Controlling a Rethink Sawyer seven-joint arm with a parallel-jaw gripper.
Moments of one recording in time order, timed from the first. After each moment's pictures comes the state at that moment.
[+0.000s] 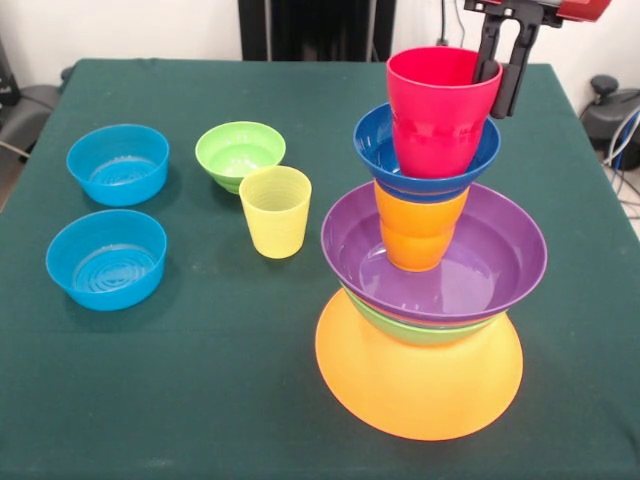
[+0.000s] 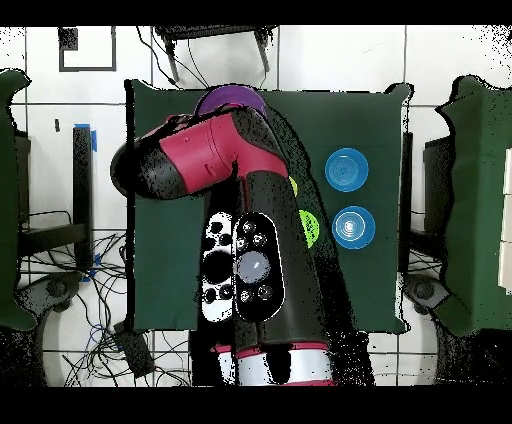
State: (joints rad) arm -0.12 -0.79 0.20 1.36 -0.56 0.61 2.23
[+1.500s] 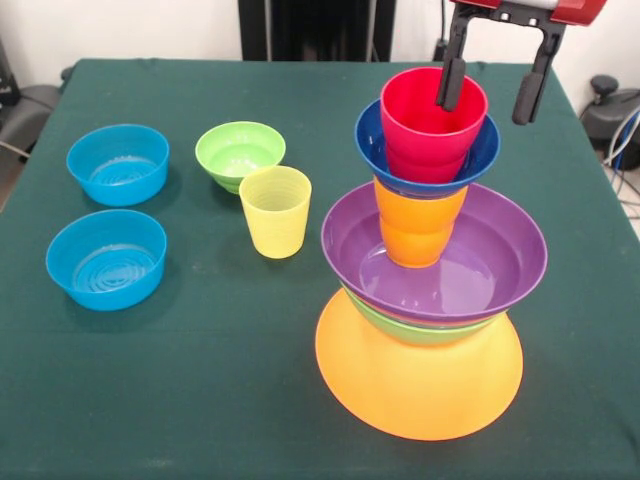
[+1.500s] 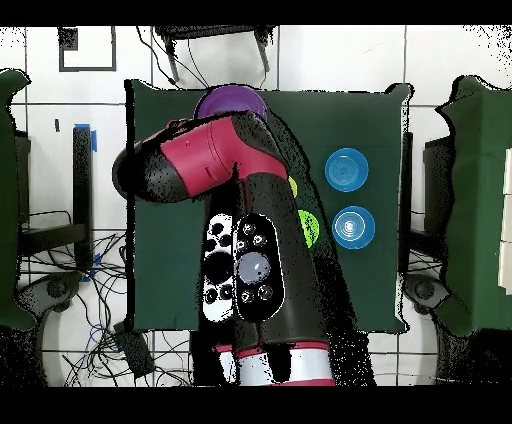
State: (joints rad) arm -0.12 -0.79 0.20 1.38 -0.56 0.61 2.23
